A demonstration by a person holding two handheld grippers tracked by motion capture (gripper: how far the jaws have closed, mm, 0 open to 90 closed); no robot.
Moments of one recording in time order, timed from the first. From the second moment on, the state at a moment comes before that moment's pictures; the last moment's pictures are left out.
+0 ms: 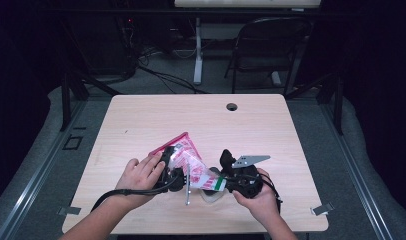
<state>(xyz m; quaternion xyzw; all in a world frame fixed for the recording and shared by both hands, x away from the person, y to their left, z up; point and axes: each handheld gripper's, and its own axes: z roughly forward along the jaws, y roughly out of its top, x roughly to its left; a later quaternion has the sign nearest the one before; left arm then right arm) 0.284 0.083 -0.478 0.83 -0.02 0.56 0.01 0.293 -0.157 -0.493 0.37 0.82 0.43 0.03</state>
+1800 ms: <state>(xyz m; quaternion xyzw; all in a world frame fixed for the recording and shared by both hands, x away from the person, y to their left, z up) 0.279 0.073 -0.476 0.81 -0.06 0.59 -0.01 0.293 -0.160 -0.494 0.37 0.82 0.43 0.03</state>
